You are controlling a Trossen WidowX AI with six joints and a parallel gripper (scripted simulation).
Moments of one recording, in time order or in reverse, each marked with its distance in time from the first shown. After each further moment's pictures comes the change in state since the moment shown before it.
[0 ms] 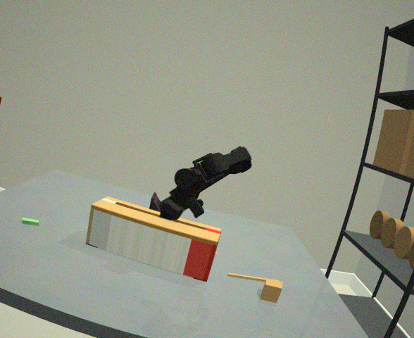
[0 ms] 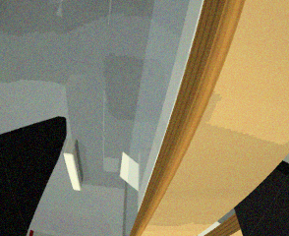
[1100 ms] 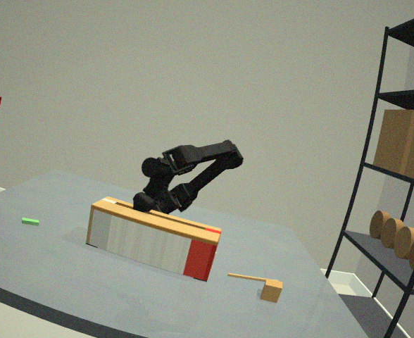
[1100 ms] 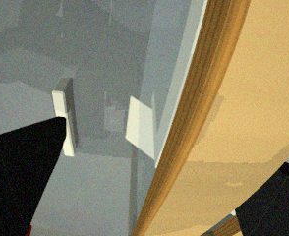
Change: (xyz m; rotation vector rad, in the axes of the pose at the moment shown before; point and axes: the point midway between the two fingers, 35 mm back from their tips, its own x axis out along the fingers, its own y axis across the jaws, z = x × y) arm 0.030 0.001 -0.082 0.003 0.004 0.002
